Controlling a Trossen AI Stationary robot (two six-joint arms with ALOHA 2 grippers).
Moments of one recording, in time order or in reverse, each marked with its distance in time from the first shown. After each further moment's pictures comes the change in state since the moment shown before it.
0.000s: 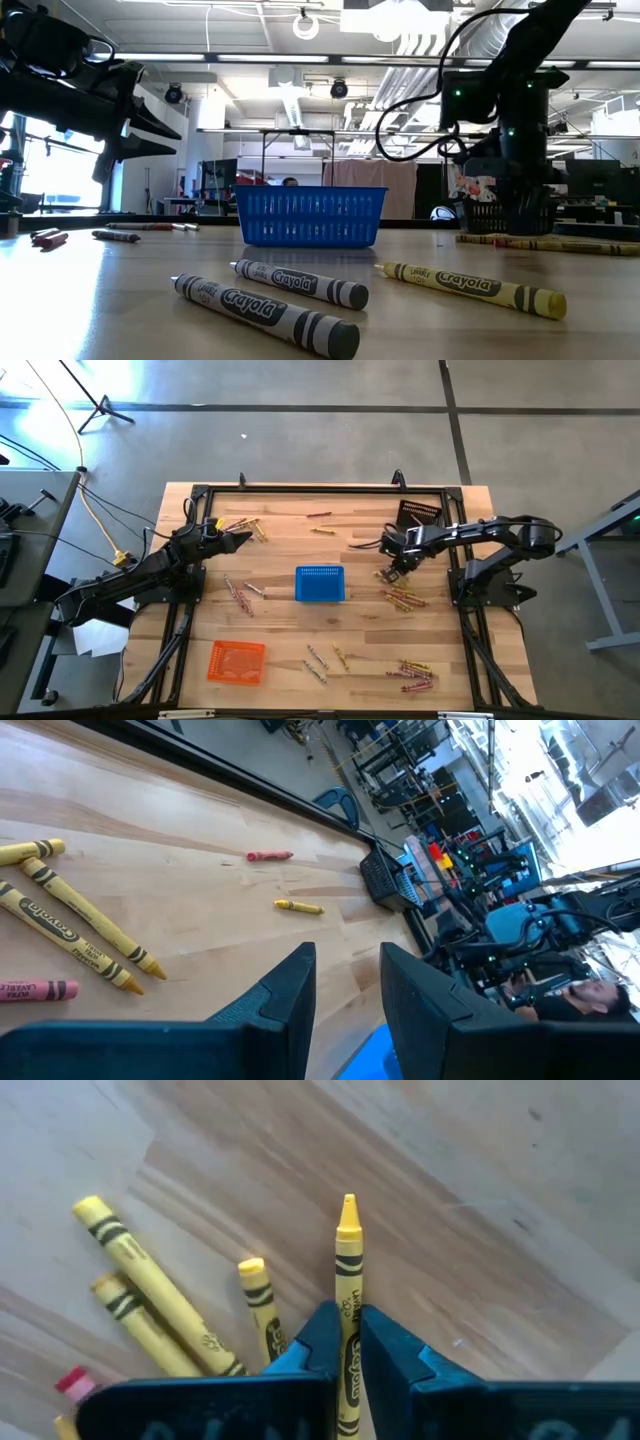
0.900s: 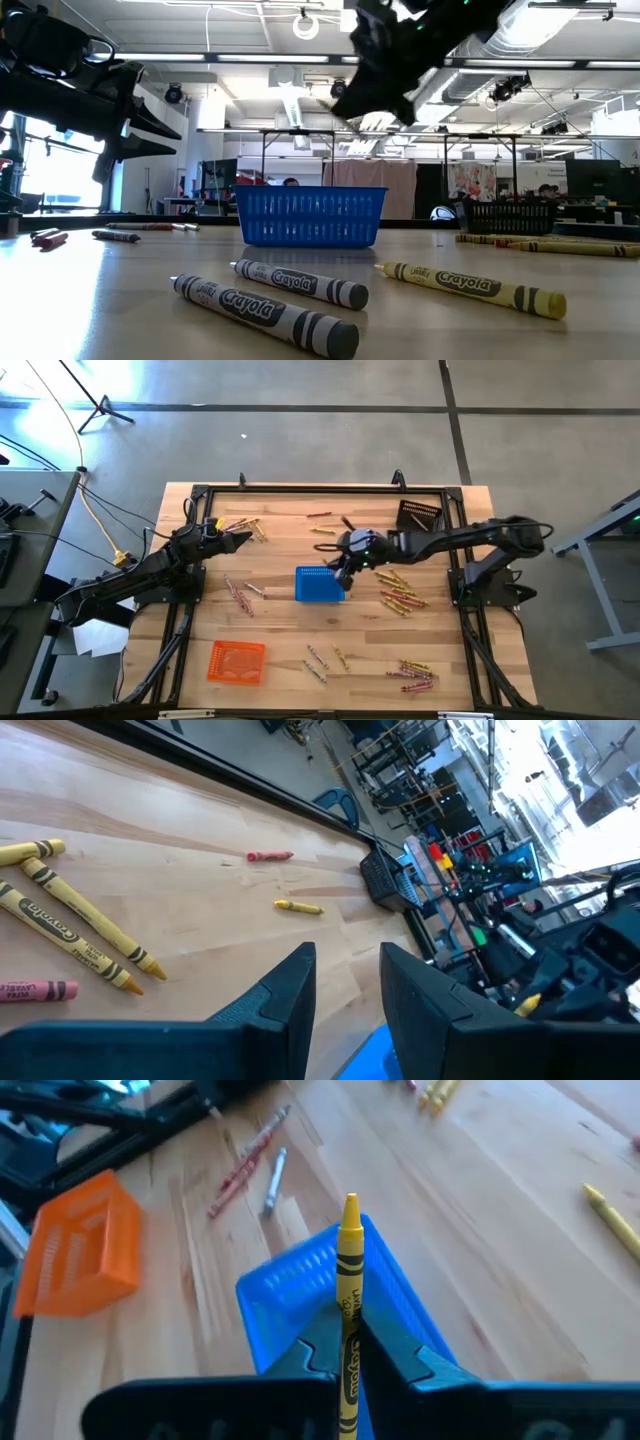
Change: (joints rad) left arm 0.000 0.000 0.000 0.000 0.000 0.000; right arm 0.238 0.113 0.349 0.582 -0.052 -0.240
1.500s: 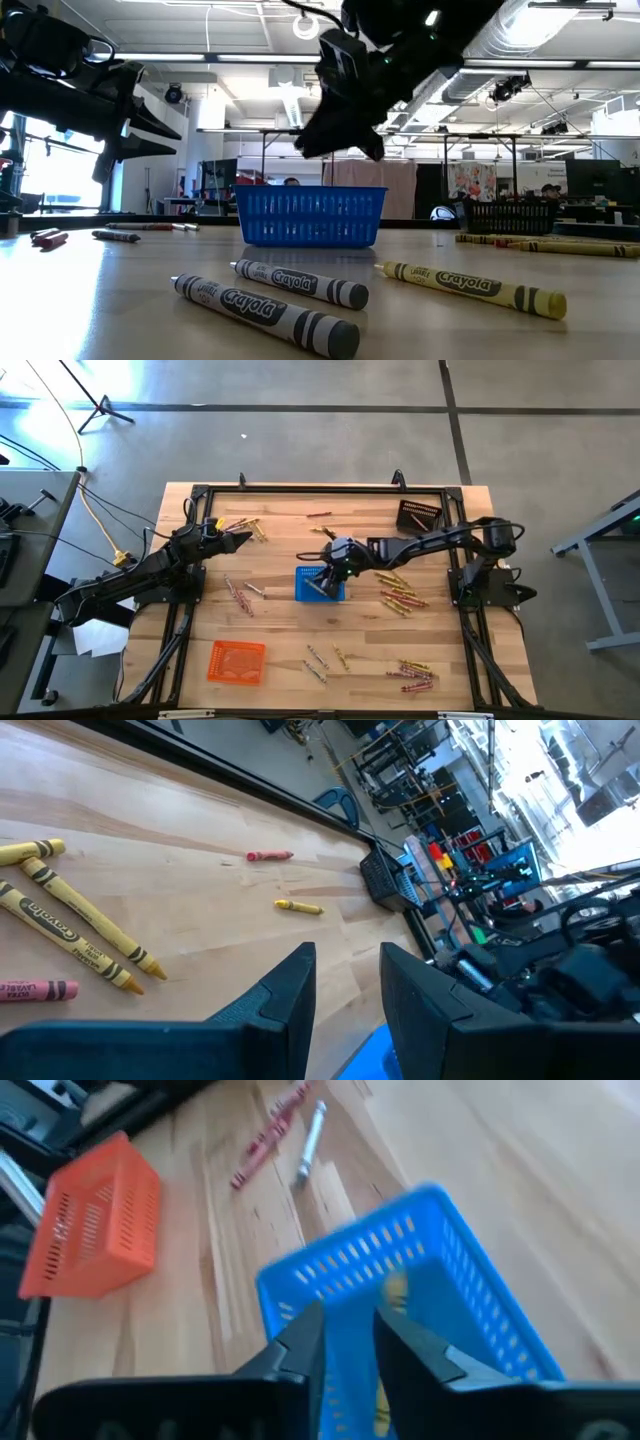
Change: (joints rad) left arm 0.000 0.000 0.000 0.000 0.000 0.000; right arm 0.007 0.197 0.082 0.084 -0.134 0.007
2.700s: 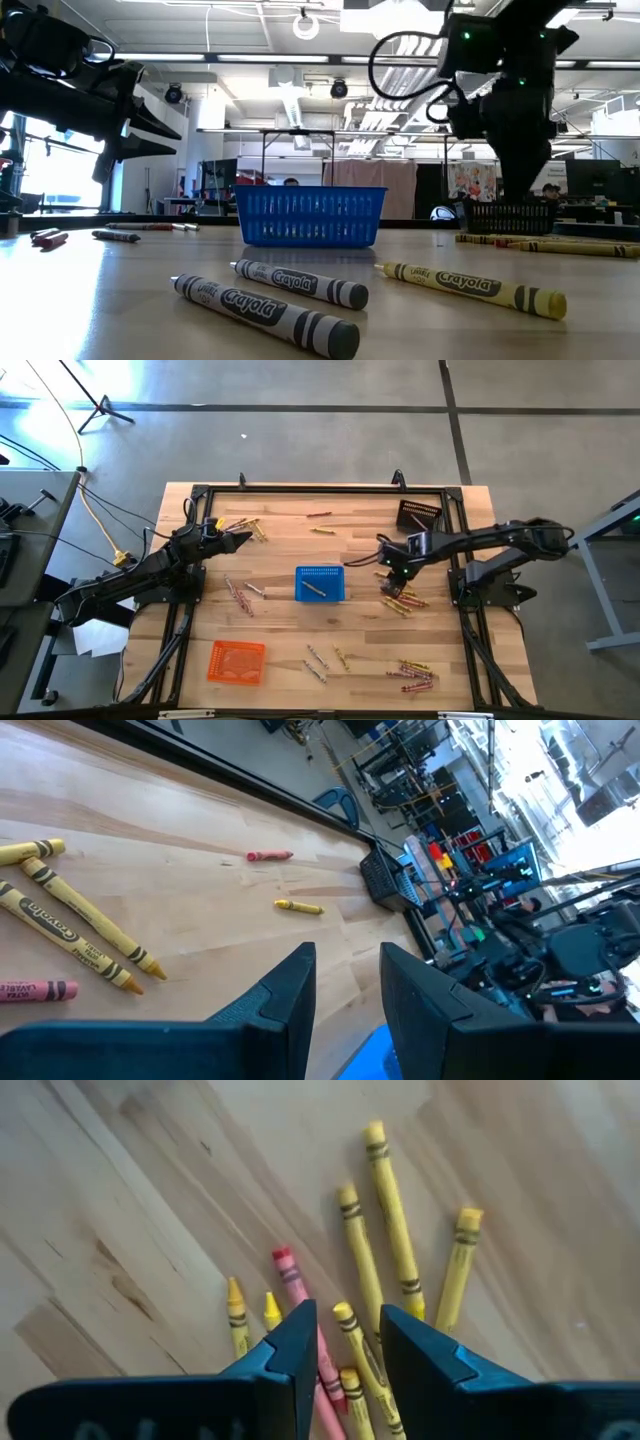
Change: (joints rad) left arm 0.000 0.000 0.000 0.000 0.000 0.000; right arm -0.059 -0.411 -0.339 -0.756 0.042 0.115
